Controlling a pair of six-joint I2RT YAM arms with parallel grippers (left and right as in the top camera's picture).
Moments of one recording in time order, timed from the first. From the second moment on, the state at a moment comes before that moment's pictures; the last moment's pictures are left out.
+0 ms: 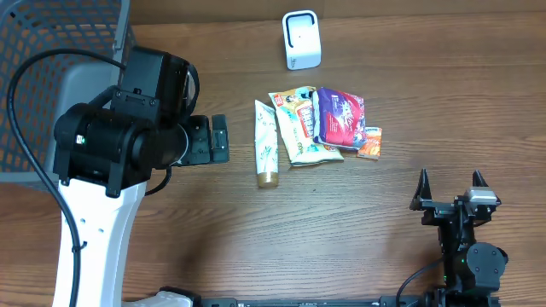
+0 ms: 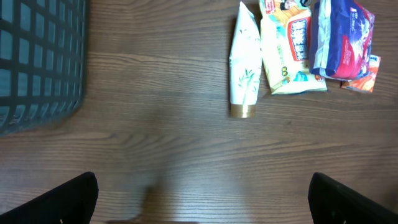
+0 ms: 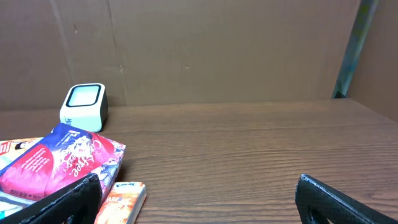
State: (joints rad) left arm -0.27 1.45 1.96 -1.67 -0.06 -0.36; right arm -0.08 0.01 0.02 -0.03 -0.03 0.01
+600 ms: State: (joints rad) left arm -0.01 1.45 1.96 -1.47 -0.27 -0.55; right arm -0.08 0.01 0.02 -0.04 -0.03 0.01
